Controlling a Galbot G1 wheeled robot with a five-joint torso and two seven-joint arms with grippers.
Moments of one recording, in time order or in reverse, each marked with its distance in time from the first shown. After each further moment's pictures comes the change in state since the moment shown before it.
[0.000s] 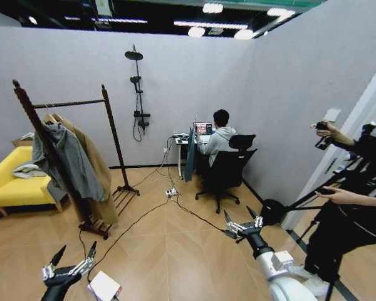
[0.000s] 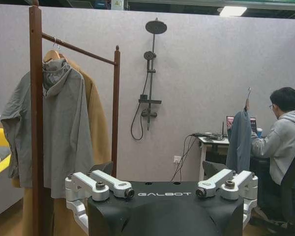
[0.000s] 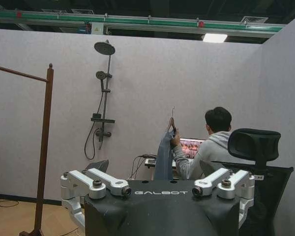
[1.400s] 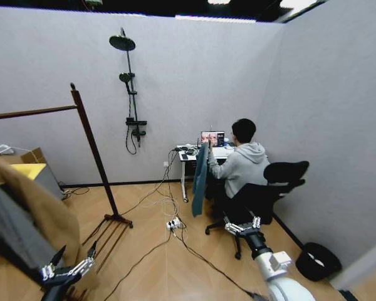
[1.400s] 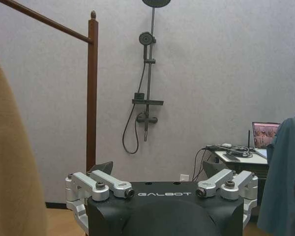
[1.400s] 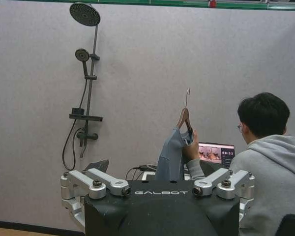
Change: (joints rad) left arm 0.000 0.000 0.000 0.000 0.000 0.000 0.000; right arm 0.004 0.000 -0.011 -0.004 -0.009 -0.006 -0.010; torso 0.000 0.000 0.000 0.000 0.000
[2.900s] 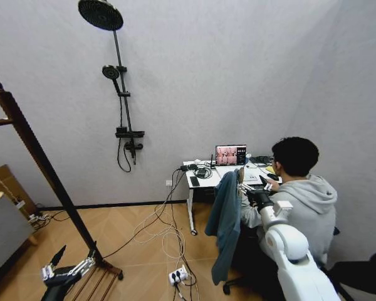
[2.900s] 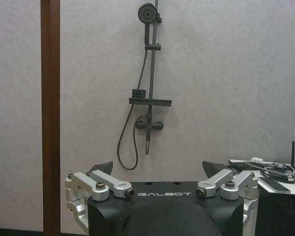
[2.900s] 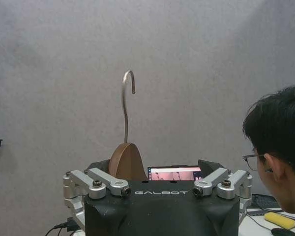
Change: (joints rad) left arm 0.000 0.000 0.000 0.000 0.000 0.000 0.000; right arm 0.511 -0.192 -0.010 -0.244 0.189 -0.277 0.274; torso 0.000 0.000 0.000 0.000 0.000
